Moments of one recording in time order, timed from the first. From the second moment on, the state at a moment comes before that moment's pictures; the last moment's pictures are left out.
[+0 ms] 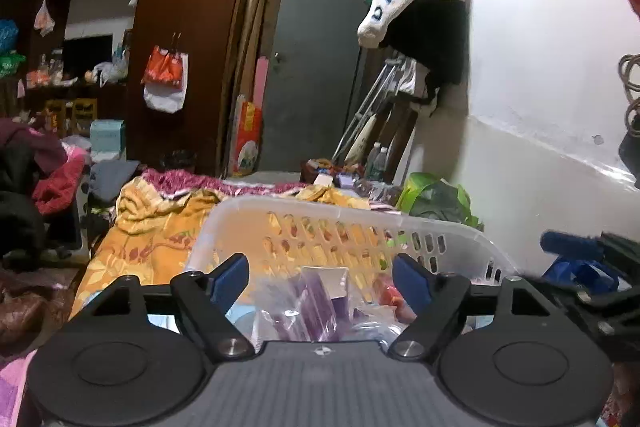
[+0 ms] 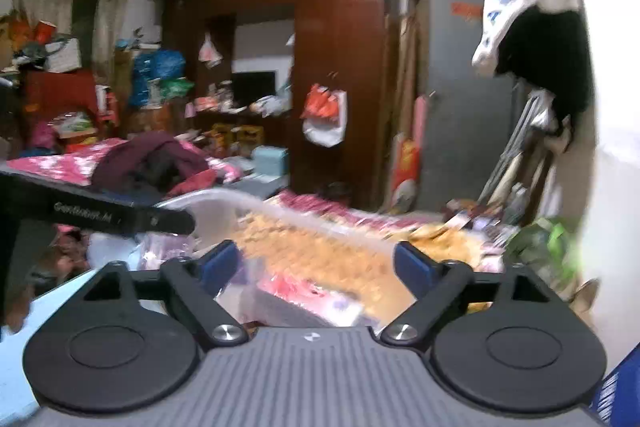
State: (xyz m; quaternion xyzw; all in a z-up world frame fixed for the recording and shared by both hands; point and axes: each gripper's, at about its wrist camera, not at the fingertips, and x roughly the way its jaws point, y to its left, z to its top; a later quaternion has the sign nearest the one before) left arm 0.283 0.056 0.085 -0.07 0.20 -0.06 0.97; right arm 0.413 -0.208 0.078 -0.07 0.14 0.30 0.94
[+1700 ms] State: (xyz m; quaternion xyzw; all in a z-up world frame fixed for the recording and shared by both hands) left arm 0.203 0.013 0.088 0.00 0.23 -0.05 0.97; right arm 0.370 -0.259 0.072 -0.01 0.19 0.25 0.95
